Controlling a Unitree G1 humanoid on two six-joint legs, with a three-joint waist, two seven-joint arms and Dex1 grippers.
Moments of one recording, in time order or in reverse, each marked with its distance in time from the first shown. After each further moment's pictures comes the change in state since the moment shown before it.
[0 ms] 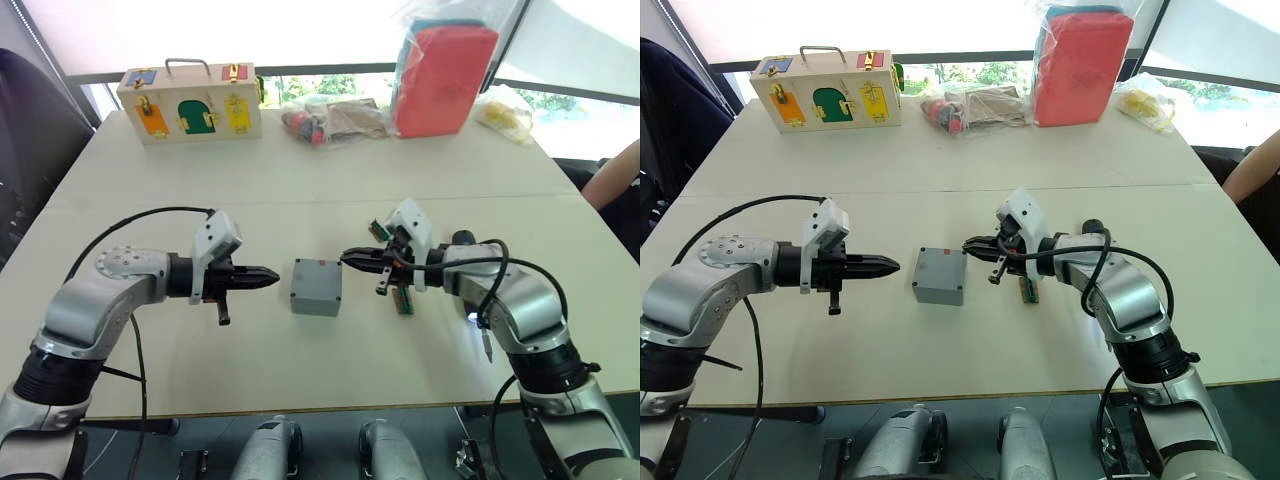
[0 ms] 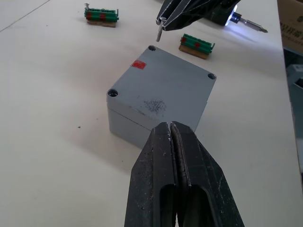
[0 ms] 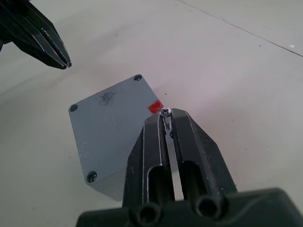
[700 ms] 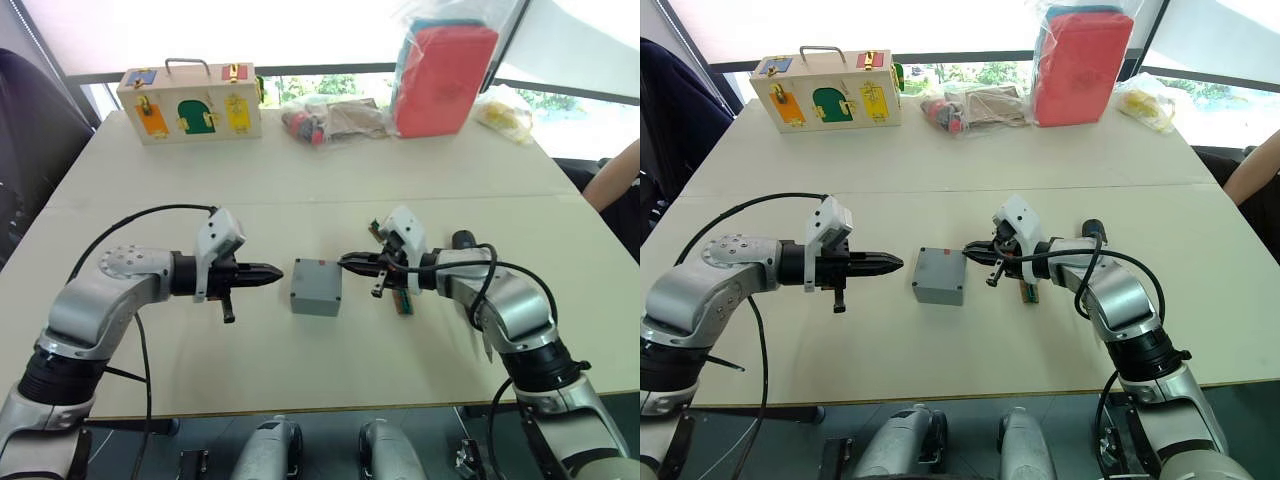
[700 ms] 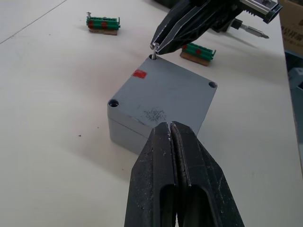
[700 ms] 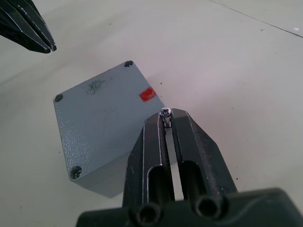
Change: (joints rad) left arm -0.013 -0.016 0.000 -0.007 -0.001 0.000 0.019; right arm -0.001 0.005 0.036 0.066 -0.020 -0.038 -0.010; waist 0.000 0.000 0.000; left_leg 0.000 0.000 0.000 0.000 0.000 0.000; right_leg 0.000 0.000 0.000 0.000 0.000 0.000
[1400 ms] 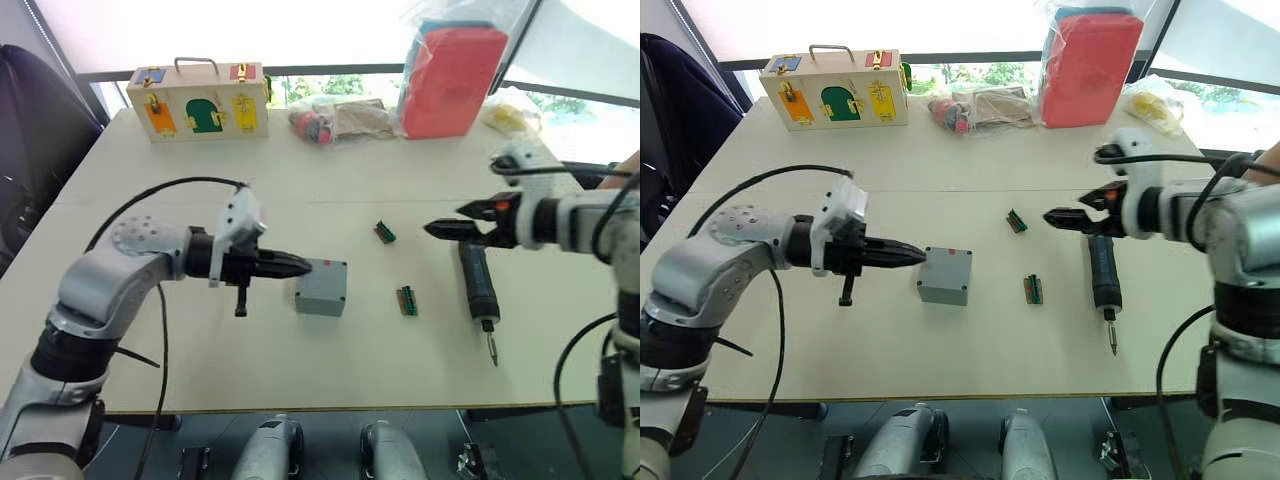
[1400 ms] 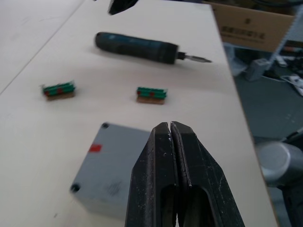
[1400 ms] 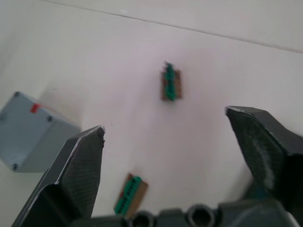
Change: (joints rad) left arm -0.178 -0.047 -0.113 -0.032 -0.027 -0.090 -0.162; right arm -0.264 -0.437 -0.275 0.022 0.234 0.883 -0.120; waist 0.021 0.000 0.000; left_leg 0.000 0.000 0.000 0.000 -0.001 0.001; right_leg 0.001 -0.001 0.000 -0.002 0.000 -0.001
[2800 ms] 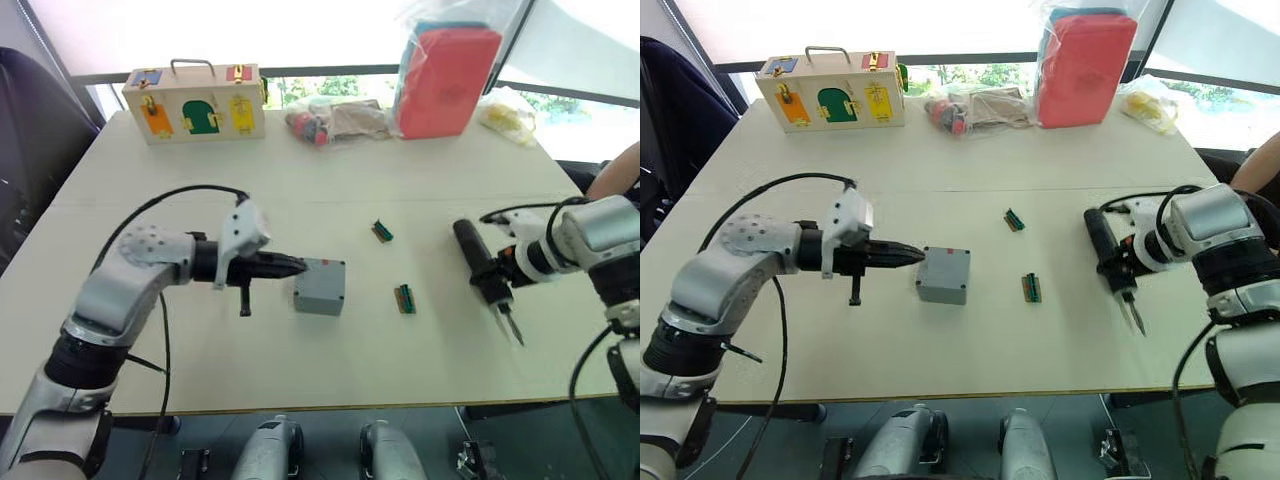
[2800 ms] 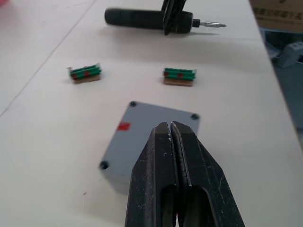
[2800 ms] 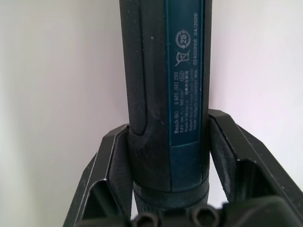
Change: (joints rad) left arm 0.081 -0.003 0.085 0.080 0.122 -0.059 0.075; right arm -0.199 0.073 0.301 0.676 -0.135 -0.272 -0.142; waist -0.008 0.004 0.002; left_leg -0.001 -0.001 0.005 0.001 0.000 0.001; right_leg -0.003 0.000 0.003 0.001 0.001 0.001
